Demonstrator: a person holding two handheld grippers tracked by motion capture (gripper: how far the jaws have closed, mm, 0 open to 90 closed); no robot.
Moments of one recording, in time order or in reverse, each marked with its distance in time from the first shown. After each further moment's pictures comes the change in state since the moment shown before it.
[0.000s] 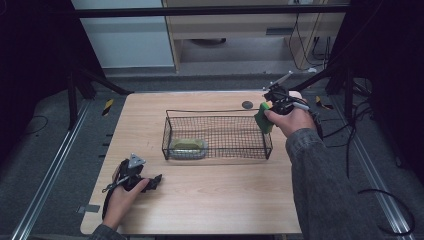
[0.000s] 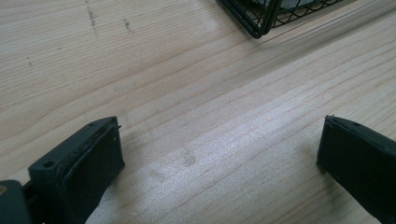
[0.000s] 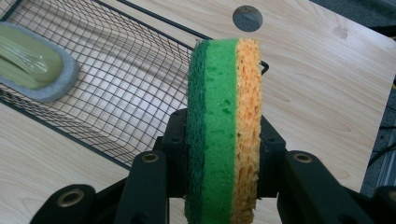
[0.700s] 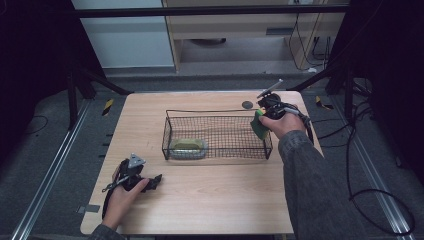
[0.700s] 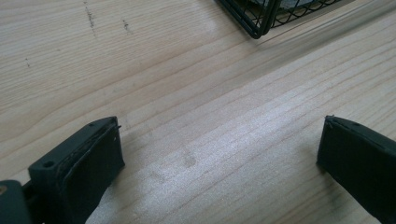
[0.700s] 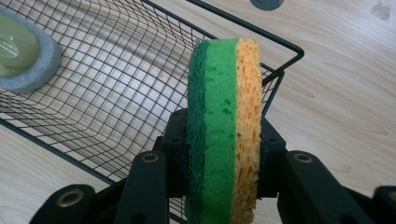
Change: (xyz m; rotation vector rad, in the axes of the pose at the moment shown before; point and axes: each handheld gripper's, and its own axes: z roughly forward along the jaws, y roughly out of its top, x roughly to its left) left arm 0.001 0.000 0.000 -0.001 -0.006 0.004; right arm 0.000 -0.003 0.047 0.061 0.026 -0.014
